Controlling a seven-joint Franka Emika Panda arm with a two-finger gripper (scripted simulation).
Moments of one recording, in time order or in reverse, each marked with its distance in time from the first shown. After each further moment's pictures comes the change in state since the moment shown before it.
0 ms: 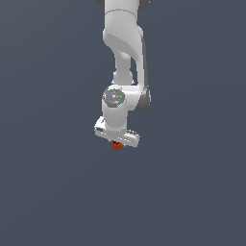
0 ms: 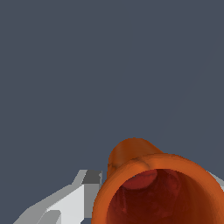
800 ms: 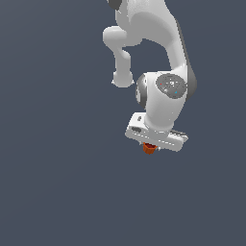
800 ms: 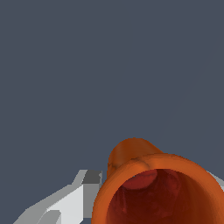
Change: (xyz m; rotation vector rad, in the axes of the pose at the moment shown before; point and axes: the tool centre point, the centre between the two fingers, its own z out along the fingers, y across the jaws) arm 0.016 -0.149 -0.089 0.000 0.001 -0.002
